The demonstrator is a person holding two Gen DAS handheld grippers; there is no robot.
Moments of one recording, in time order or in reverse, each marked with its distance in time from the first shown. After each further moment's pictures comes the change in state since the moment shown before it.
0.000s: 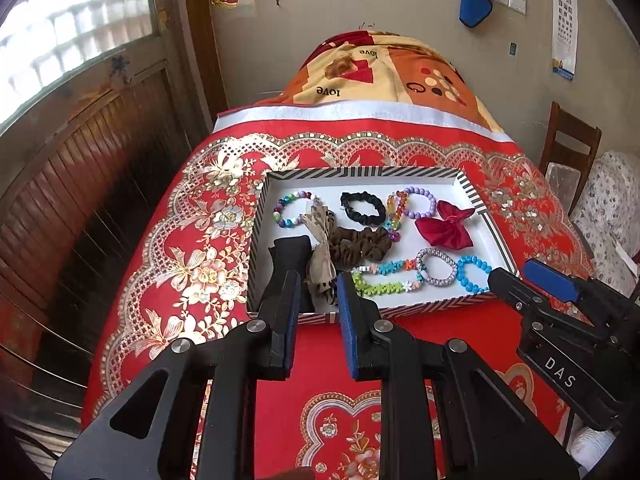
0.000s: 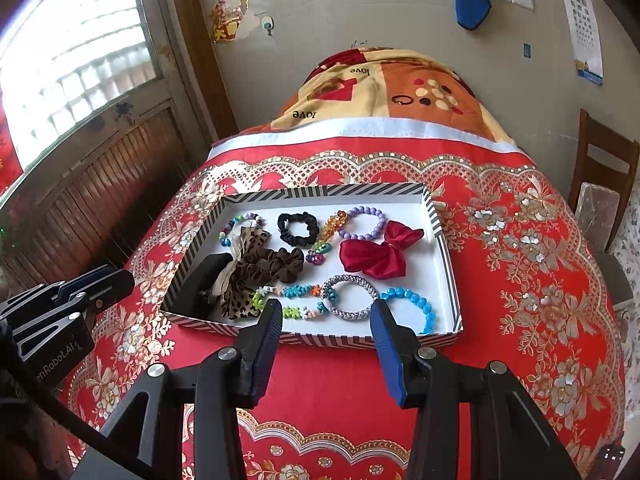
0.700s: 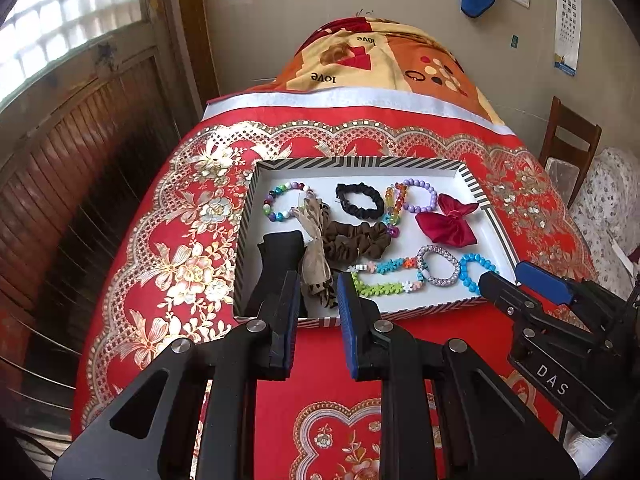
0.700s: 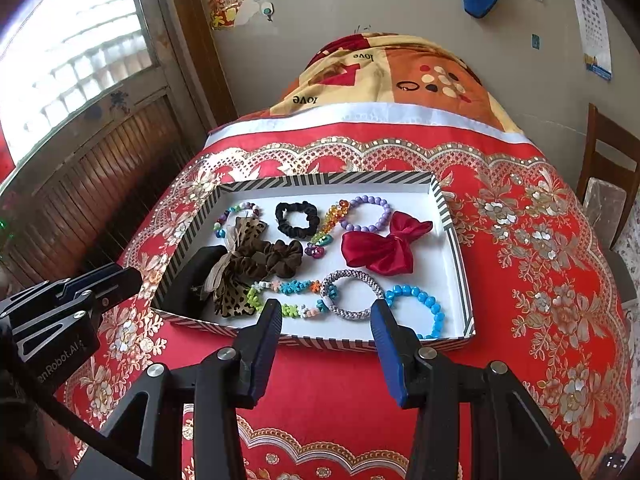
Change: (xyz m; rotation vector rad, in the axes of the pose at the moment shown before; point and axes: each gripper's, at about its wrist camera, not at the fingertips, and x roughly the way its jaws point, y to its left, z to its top) left arm 0.025 0.000 0.005 -0.001 0.036 -0.030; right arm 0.023 -0.001 0.003 -0.005 0.045 0.006
